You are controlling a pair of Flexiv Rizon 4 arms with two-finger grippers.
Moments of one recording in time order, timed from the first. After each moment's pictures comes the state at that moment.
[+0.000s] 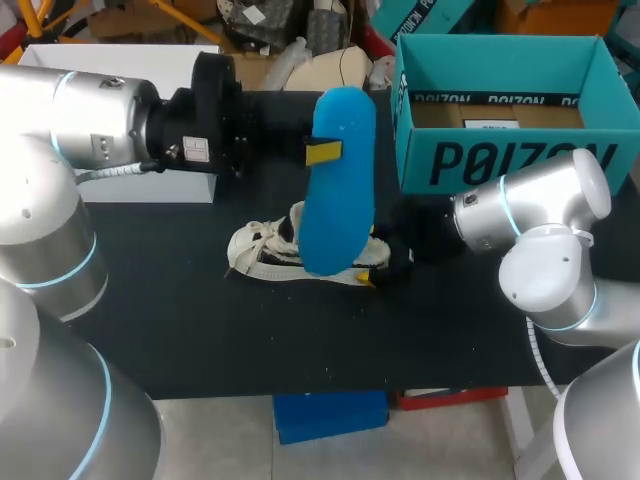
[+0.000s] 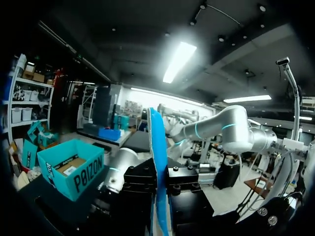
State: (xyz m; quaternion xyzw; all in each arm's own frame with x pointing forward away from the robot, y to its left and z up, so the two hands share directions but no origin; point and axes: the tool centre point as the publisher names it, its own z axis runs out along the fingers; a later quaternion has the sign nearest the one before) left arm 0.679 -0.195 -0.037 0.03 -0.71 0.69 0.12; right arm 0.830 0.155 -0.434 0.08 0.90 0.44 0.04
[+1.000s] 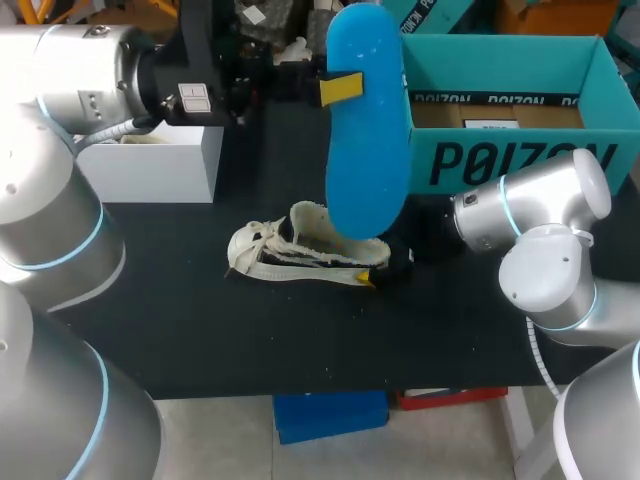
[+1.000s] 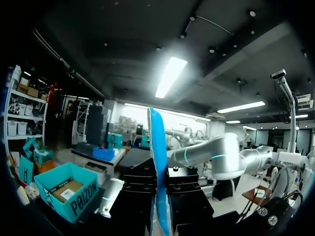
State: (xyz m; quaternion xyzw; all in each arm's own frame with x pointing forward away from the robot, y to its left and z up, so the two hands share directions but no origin) left arm 0.655 -0.212 0.054 0.00 -0.67 0.73 0.11; right arm 0.830 0.155 -0.434 0.08 0.90 0.44 0.04
